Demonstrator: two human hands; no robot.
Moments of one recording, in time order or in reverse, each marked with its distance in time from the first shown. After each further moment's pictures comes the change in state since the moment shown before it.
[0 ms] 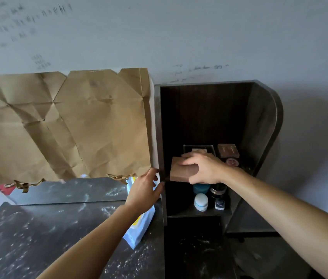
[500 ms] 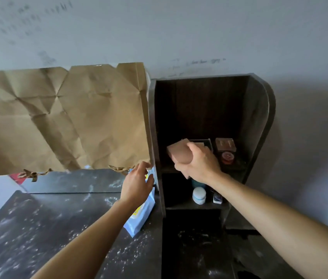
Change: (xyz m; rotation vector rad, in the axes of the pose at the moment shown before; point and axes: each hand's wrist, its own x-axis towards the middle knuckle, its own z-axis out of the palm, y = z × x) left_hand -0.020 0.018 -0.004 0.079 0.153 -0.143; right_hand -0.023 -0.020 0.020 0.217 0.403 0.197
